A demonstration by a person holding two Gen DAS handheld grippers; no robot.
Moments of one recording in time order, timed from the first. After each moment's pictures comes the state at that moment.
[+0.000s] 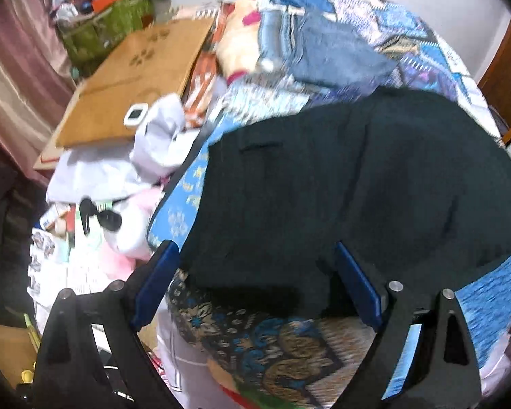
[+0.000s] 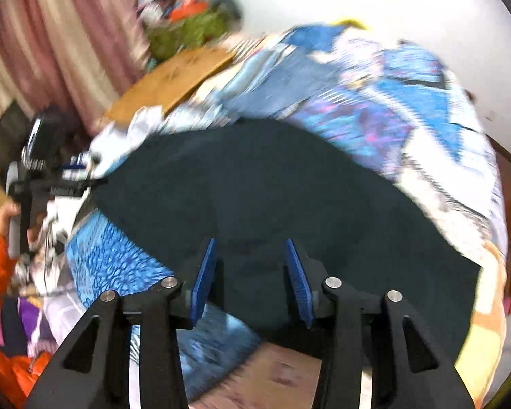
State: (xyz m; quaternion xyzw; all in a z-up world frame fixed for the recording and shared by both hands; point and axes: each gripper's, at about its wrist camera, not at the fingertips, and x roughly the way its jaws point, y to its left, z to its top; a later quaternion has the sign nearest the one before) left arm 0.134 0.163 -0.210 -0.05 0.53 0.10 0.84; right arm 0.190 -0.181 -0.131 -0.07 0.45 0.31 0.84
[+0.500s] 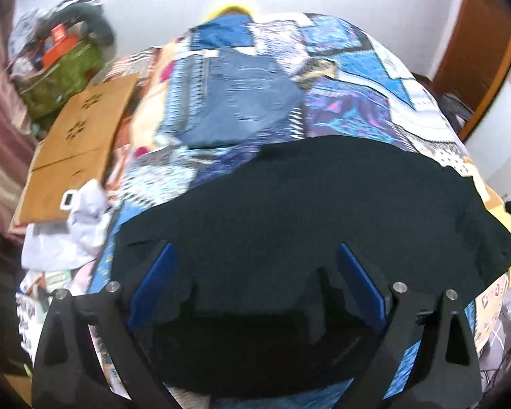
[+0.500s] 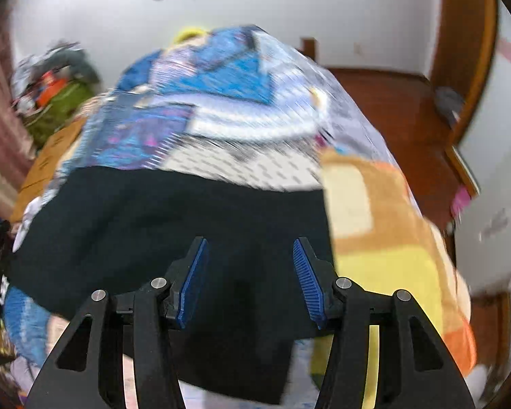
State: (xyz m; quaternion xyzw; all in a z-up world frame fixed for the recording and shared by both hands) left arm 0.216 0.049 -0.174 -0.01 0.50 0.01 0.87; right arm 0.237 -0.364 -0.193 0.05 0.48 0.08 0.87
